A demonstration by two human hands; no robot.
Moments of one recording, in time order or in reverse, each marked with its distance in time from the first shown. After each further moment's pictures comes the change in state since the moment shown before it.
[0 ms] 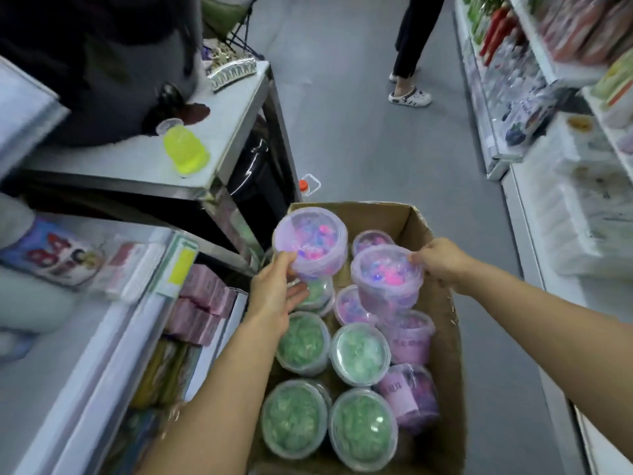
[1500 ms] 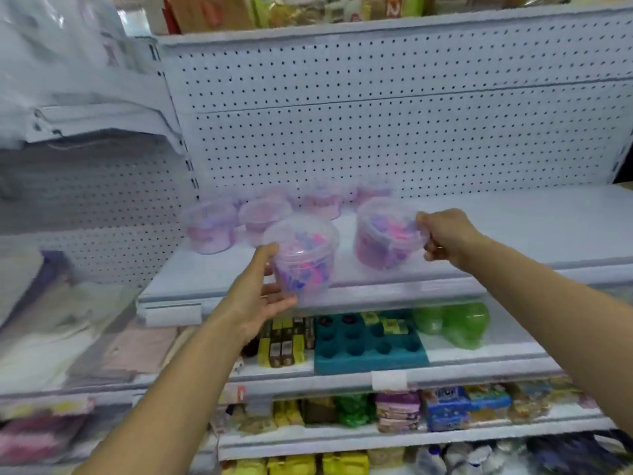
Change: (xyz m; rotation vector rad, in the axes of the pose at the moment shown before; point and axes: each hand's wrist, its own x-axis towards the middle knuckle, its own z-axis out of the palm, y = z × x) left_hand -0.734 -0.166 -0.500 -0.598 0.870 0.624; right_hand -0.734 -0.218 0.342 0.025 -0.807 -0.943
